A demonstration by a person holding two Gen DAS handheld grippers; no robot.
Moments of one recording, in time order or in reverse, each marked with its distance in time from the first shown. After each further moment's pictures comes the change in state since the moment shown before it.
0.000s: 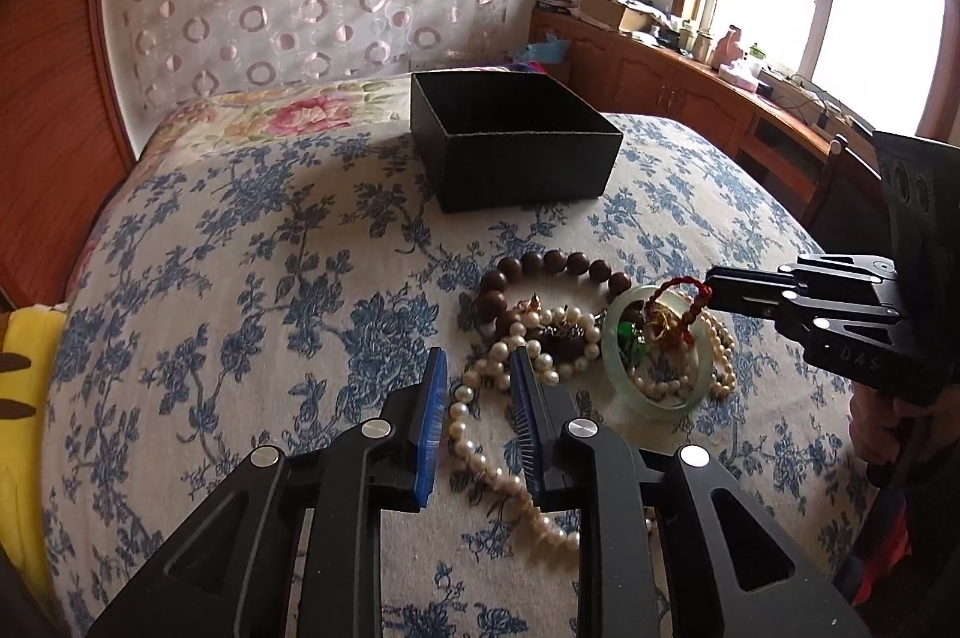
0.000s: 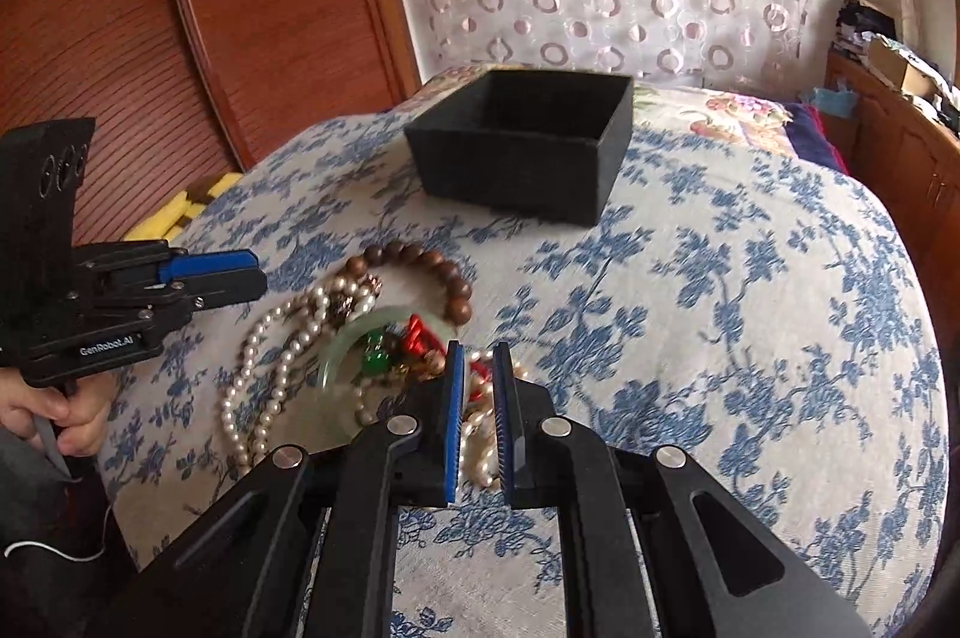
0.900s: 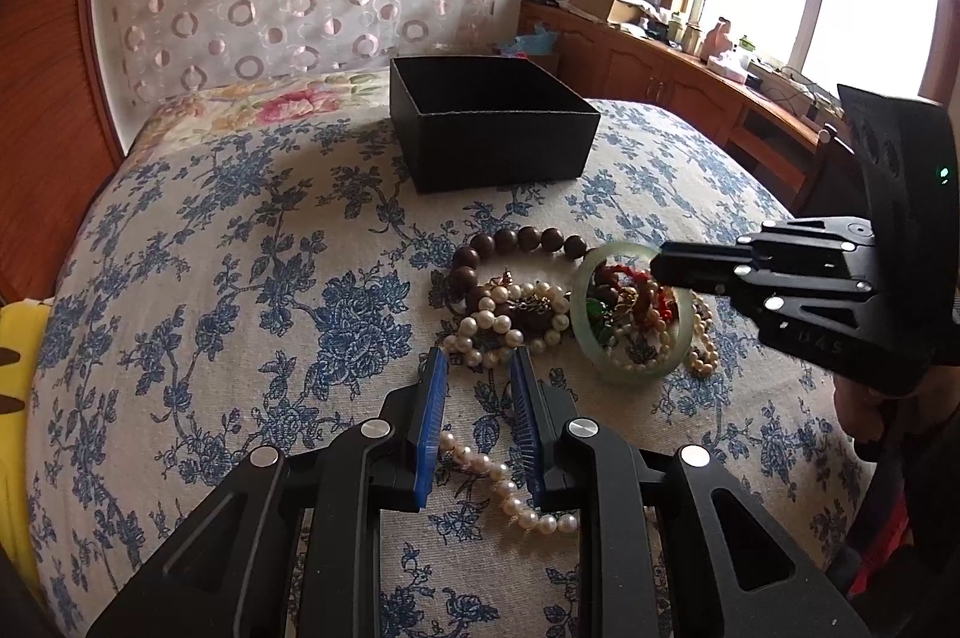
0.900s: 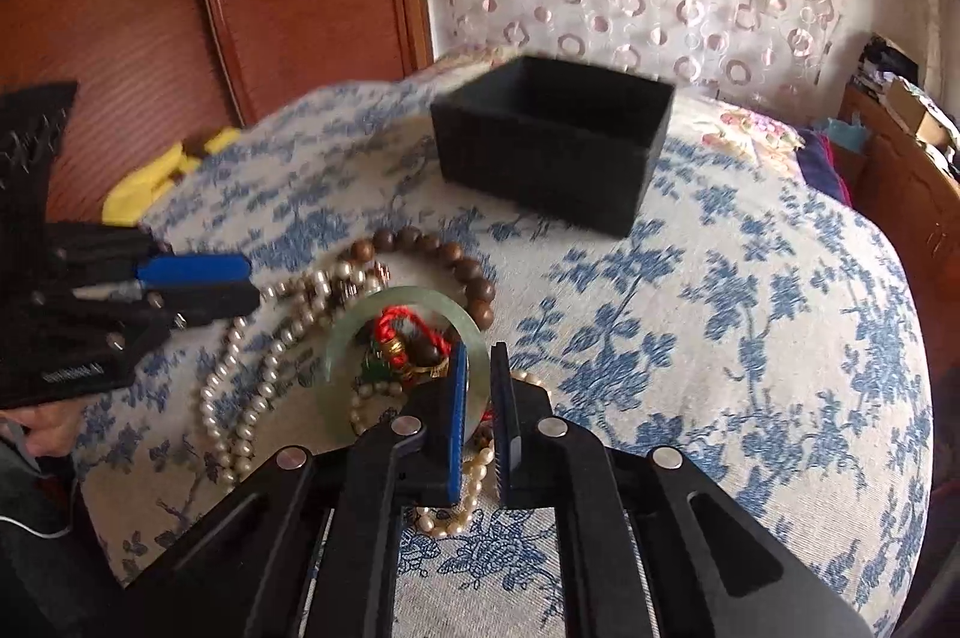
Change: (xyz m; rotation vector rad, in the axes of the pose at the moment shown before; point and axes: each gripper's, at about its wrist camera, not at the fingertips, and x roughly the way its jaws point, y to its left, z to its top) left arm 0.003 -0.012 -0.008 0.011 0.015 -0.026; right arm 0.012 0.013 0.012 -0.100 0.018 -0.036
